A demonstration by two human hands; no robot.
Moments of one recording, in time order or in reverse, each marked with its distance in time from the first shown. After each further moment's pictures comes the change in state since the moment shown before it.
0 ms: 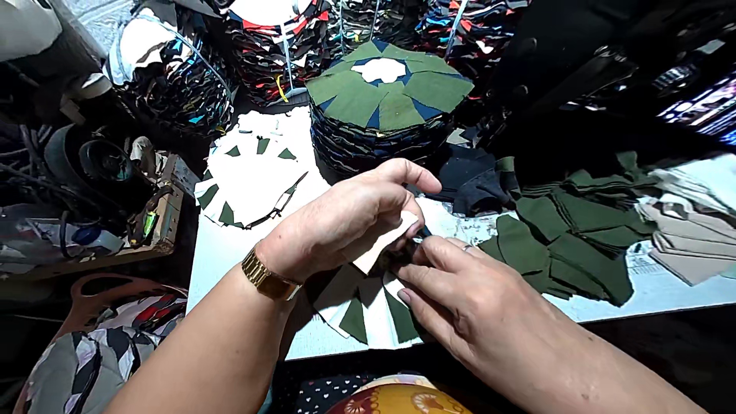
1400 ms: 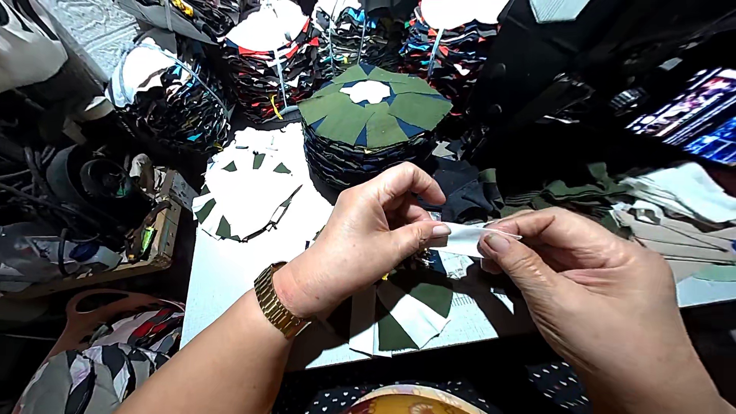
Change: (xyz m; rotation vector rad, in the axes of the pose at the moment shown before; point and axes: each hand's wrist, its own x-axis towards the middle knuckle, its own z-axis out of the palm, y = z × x) left_hand 0.007 -0.016 0.021 0.318 0.193 0.485; right_hand -0.008 0.016 -0.028 0.576 0.496 0.446
